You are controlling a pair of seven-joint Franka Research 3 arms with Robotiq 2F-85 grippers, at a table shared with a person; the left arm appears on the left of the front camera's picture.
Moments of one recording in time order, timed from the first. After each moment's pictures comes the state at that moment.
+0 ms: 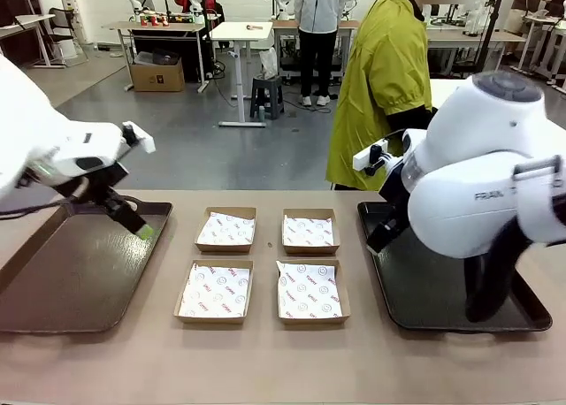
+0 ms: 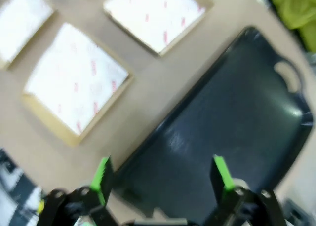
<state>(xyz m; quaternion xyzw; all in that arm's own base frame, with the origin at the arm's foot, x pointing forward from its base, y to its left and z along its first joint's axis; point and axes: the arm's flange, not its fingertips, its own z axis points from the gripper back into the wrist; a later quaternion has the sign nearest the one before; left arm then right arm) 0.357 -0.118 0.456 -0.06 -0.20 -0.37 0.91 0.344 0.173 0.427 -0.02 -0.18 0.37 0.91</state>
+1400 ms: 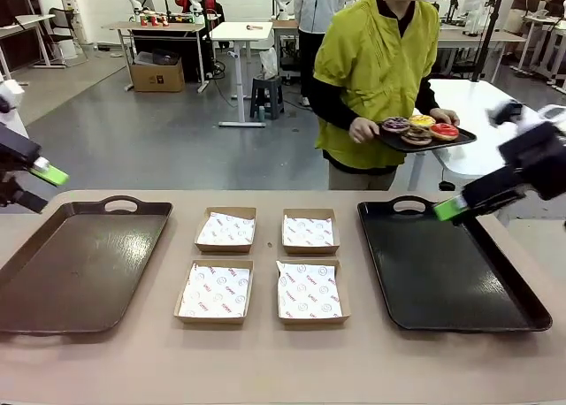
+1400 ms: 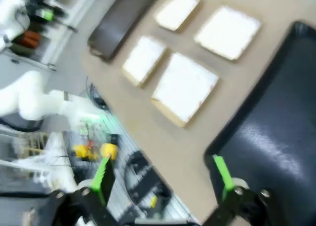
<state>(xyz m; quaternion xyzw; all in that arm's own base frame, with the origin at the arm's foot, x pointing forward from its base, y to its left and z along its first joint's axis) 0.354 0.032 0.497 -0.41 -0.08 -0.10 0.90 0.318 0.016 0.478 0.40 -0.17 0.26 0.86</state>
